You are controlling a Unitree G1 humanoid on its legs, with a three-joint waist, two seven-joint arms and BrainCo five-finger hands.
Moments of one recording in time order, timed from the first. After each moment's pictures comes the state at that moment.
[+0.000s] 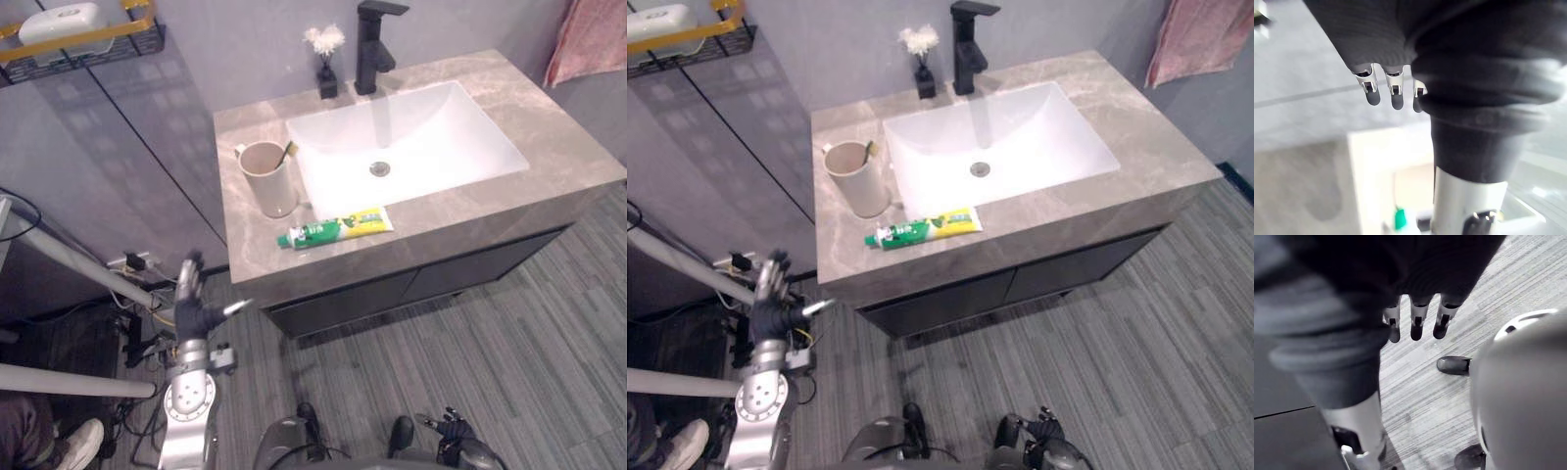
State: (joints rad) left arm 0.23 0.11 -0.04 -0.28 -0.03 -0.29 0.11; right arm 0.02 -0.10 -0.23 1.11 0.11 -0.10 -0.06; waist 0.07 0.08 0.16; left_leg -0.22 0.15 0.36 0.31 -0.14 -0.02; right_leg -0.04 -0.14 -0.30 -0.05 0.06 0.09
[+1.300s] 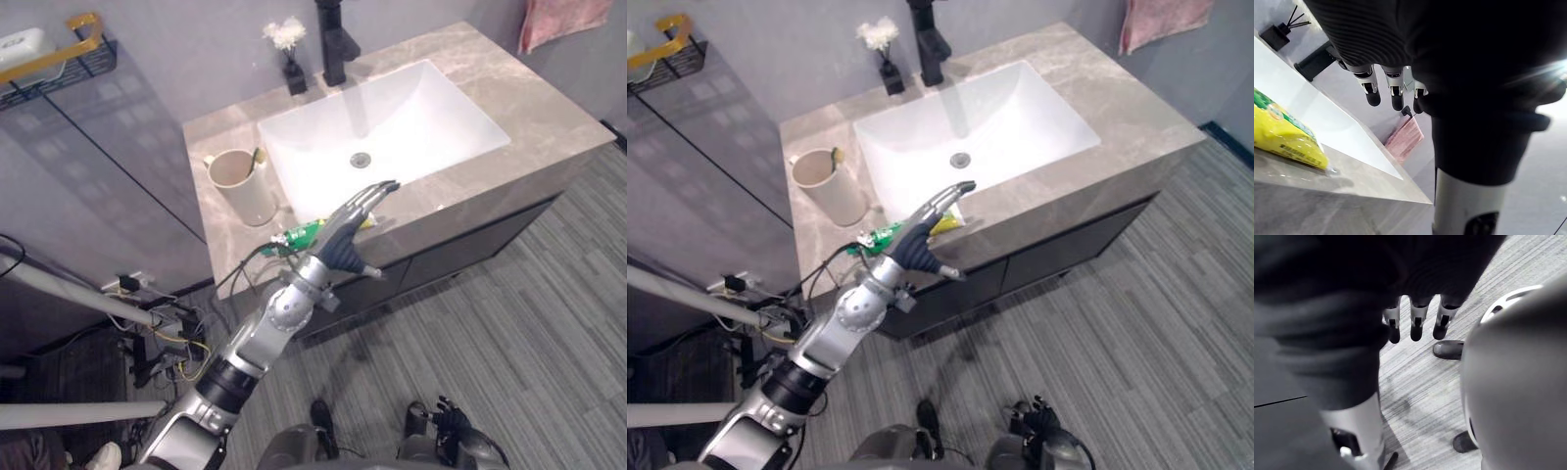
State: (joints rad) left arm -0.38 0.21 -0.44 -0.02 0.49 -0.20 0.09; right arm -0.01 -0.12 -0.14 1.11 0.11 -0.09 -0.02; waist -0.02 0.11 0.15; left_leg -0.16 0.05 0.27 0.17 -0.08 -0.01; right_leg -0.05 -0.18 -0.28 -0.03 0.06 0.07
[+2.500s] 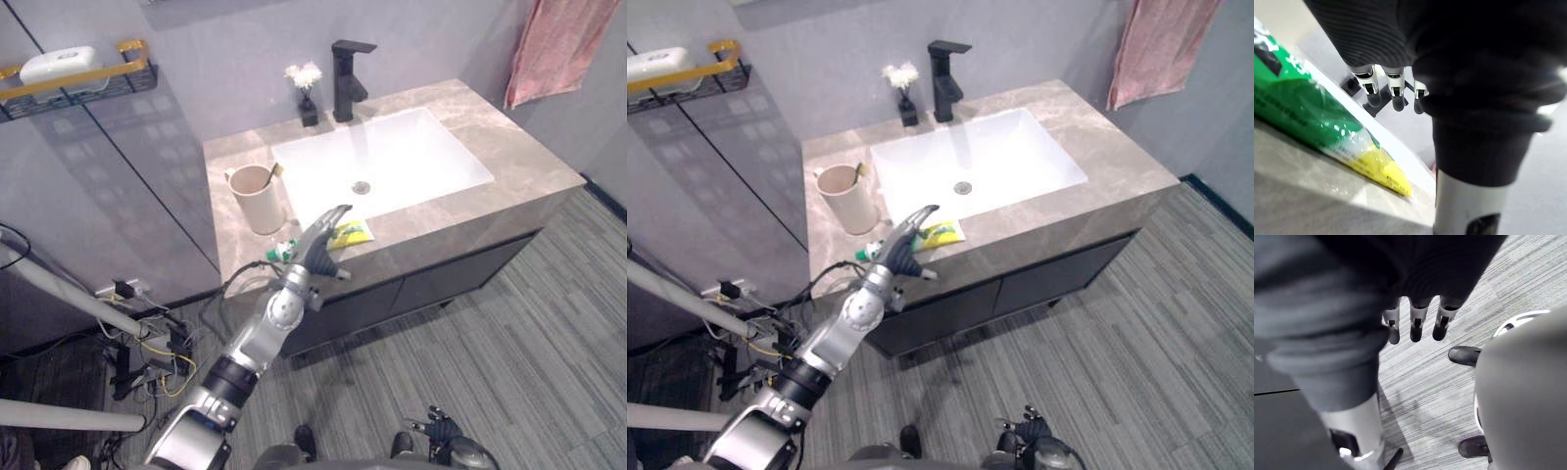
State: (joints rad) left arm -0.38 0.18 -0.37 0.23 0.47 -0.13 0.16; right arm 0.03 -0.10 -0.10 1.09 0.09 -0.06 -0.02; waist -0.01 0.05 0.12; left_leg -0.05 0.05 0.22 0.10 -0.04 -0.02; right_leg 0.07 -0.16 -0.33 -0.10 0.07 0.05
